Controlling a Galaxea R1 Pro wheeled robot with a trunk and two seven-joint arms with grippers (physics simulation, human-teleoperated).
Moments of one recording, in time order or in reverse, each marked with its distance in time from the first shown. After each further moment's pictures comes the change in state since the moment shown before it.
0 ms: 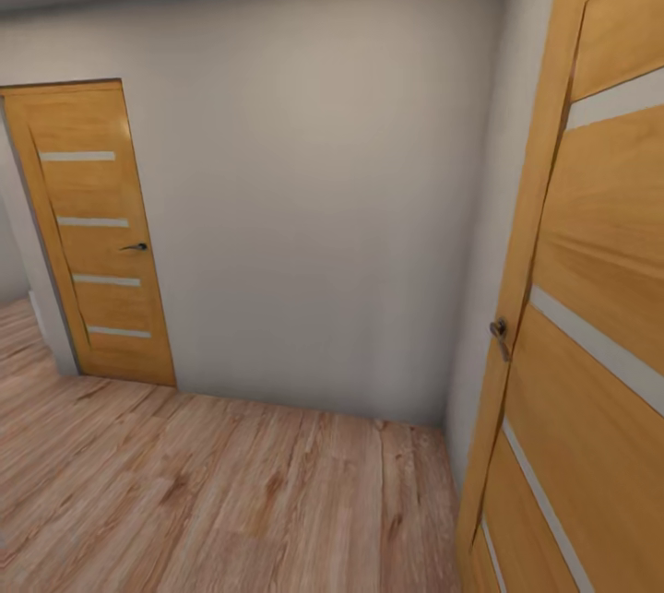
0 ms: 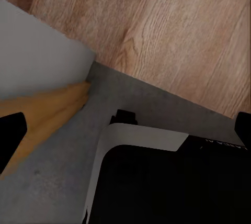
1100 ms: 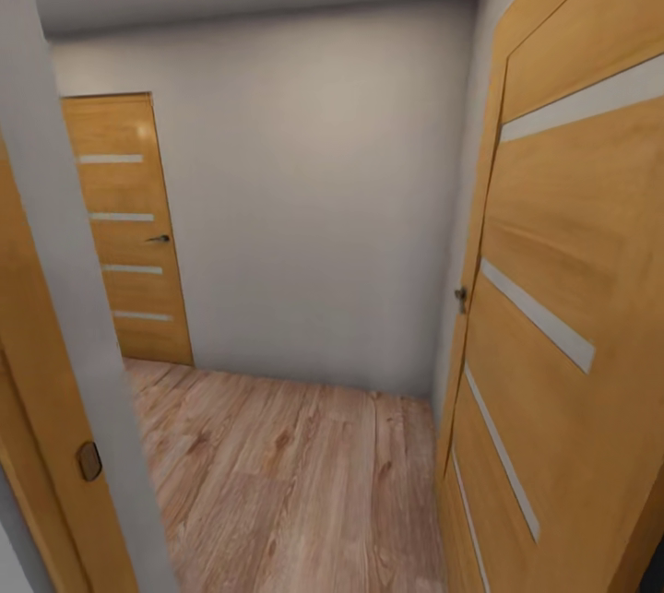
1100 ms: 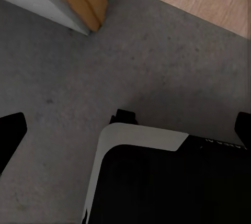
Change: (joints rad) left arm 0.000 0.000 0.001 0.000 0.000 0.001 0.000; right arm 0.000 0.003 0.000 0.000 0.003 0.000 0.000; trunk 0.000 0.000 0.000
